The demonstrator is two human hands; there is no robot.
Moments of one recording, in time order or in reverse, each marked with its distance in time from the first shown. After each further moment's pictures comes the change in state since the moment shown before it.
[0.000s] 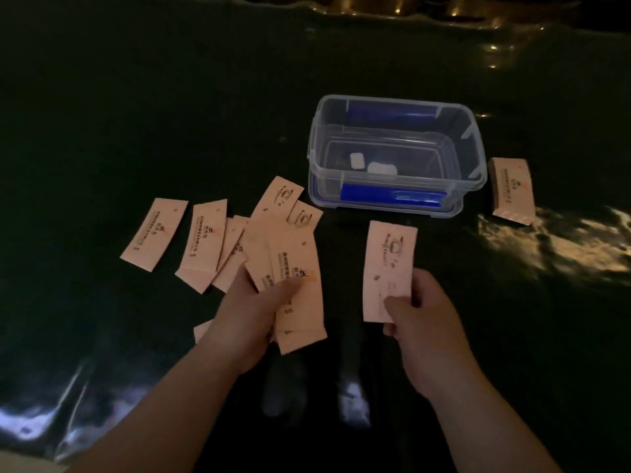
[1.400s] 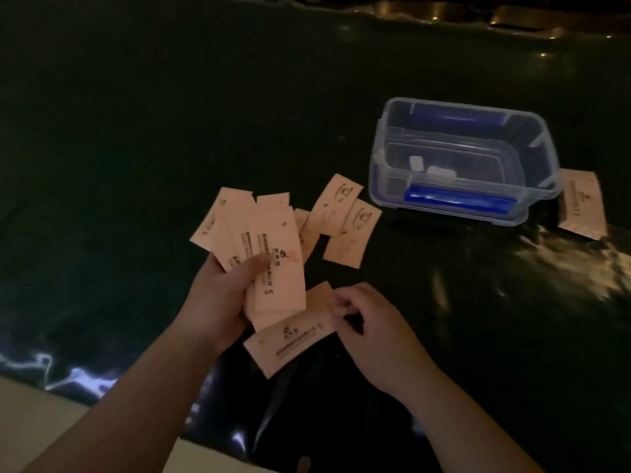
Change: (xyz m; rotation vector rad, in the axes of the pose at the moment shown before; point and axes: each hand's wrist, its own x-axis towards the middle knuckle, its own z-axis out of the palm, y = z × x) left_hand -0.032 0.039 -0.095 -0.190 0.107 0.119; right_hand -0.023 0.033 0.092 -0.780 -0.442 -0.549
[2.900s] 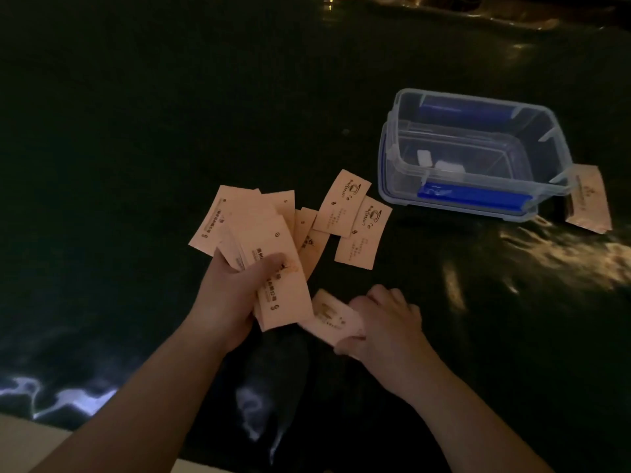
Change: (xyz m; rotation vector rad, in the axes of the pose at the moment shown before) left_hand 0.030 0.003 -0.012 0.107 -0.023 -0.006; right_hand 0.018 -0.002 0.017 -0.435 -0.055 0.172
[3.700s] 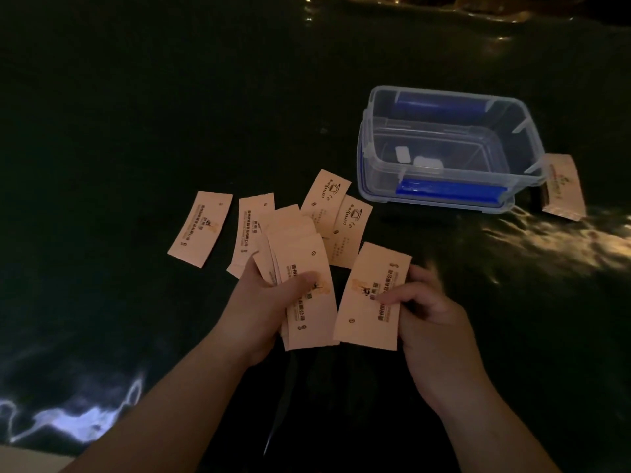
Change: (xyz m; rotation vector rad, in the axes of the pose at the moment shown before) left_hand -0.015 -0.006 0.051 0.143 -0.160 -0.128; right_hand -0.036 0.019 -0.034 1.363 0.285 0.158
